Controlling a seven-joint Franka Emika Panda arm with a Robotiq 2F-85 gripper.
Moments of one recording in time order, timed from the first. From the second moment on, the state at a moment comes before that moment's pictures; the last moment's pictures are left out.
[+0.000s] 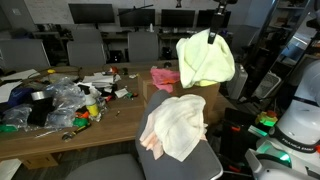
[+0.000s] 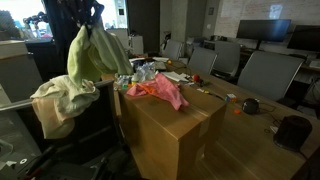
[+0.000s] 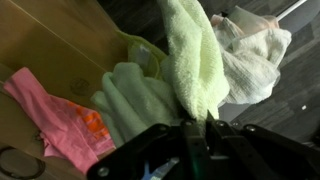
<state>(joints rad) -0.02 -0.69 -0.06 -2.38 0.06 1.79 -0.19</state>
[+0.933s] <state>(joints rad) 0.19 -0.69 0.00 -2.36 0.13 1.82 -0.33</state>
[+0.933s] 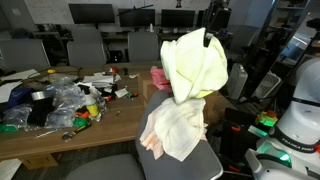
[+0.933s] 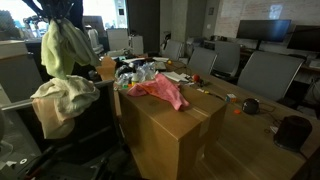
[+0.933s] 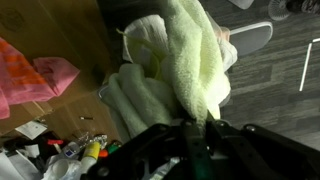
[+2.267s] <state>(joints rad) 0.24 -0.53 0.08 -2.44 0.30 2.08 -0.27</state>
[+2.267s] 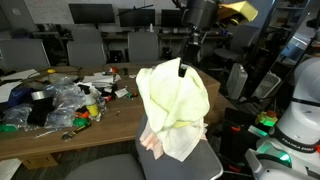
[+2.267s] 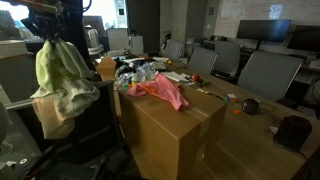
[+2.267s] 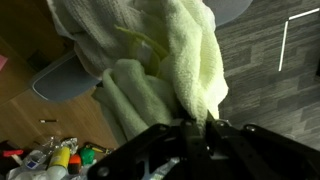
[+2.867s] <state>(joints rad) 0.17 -0.42 0.07 -2.45 0.24 2.14 -0.14</state>
